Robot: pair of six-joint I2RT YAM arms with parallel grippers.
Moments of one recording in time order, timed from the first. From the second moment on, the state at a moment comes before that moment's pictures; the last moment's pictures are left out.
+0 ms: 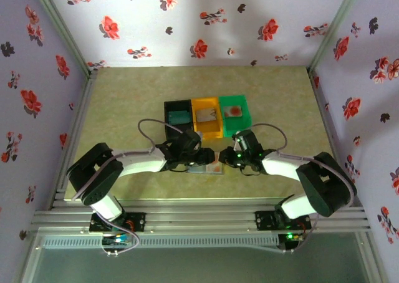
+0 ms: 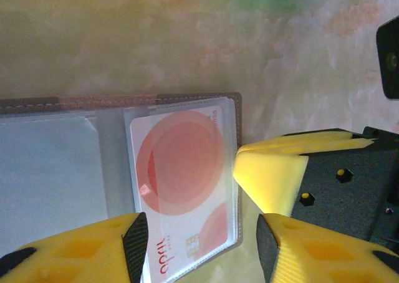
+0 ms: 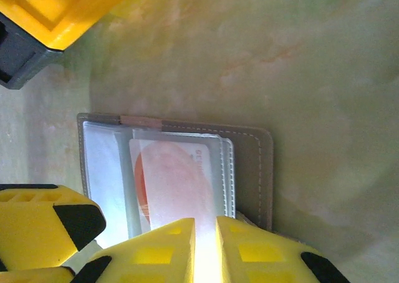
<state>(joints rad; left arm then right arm) -0.94 1.64 0.81 0.03 0.17 -0.96 0.57 1.43 0.49 0.07 -0.39 0.84</state>
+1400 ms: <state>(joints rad) -0.96 1.70 0.81 0.04 0.14 -0.96 0.57 1.50 0.45 0.24 -0.39 0.85</state>
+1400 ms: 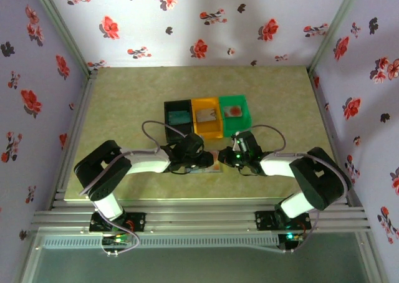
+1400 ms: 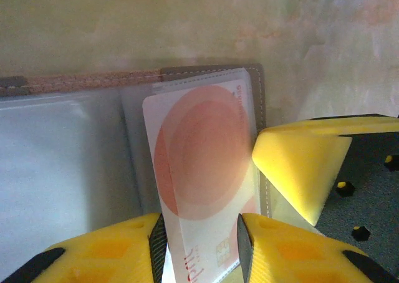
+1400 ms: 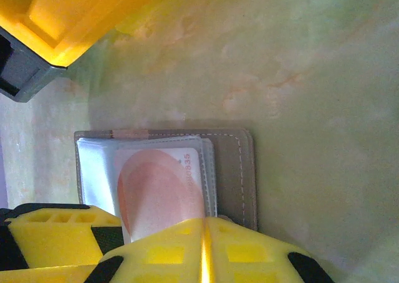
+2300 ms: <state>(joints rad) -0.96 1.64 0.72 0.16 0.08 -1.01 0.57 1.54 0.42 0.37 -0.40 0.90</state>
